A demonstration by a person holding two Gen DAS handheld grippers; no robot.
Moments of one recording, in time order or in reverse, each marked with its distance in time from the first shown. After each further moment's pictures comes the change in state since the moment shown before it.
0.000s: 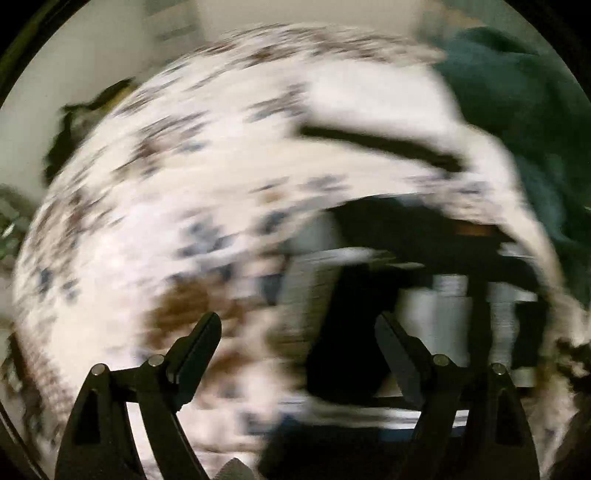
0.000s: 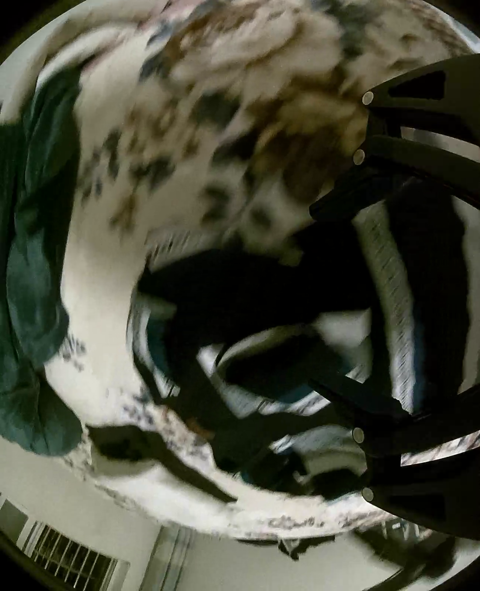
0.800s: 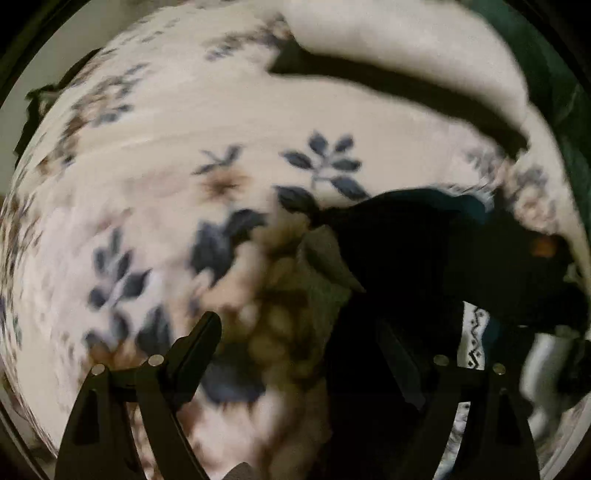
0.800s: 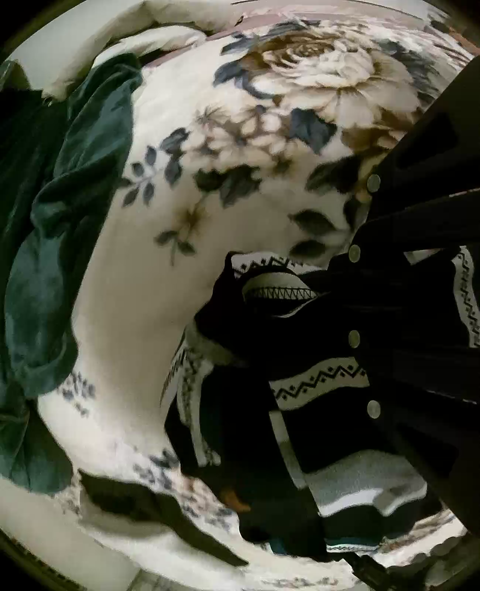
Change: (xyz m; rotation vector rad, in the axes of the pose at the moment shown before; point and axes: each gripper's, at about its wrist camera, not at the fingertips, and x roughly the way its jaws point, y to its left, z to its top) left arm 0.150 -0.051 0.065 0.062 0.198 -0.053; right arm 0.042 -0.018 0.056 -0.034 0.005 -0.305
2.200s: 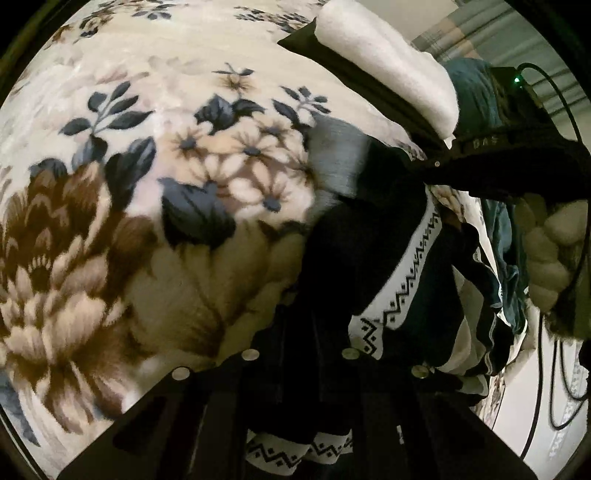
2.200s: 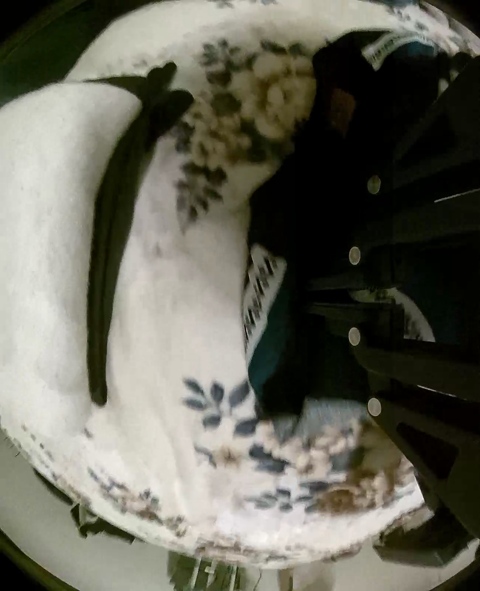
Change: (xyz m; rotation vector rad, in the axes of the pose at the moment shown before) left arm -0.029 0.032 -0.107 -0.217 -0.093 -0.470; right arm 0.040 0.367 0.007 -0.686 0.199 0.202
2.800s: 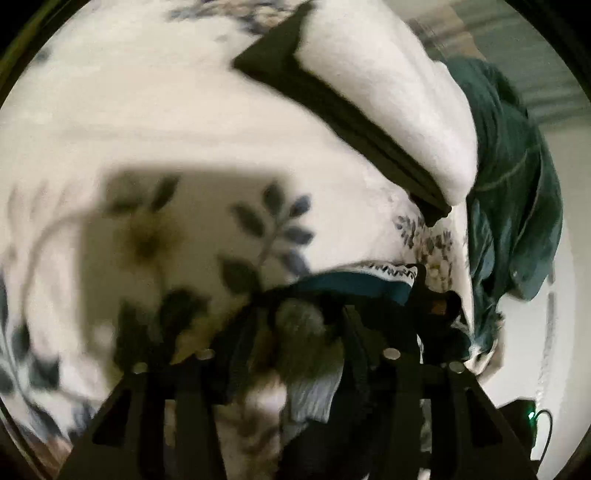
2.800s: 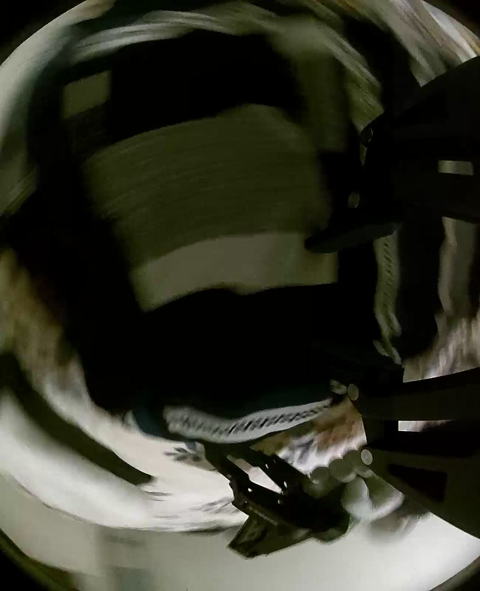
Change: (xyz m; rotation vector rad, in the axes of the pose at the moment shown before) left arm 0.049 -0.006 0.153 0.057 0.138 -0.125; right arm 0.004 -0.073 -0.216 0.829 0.050 0.377
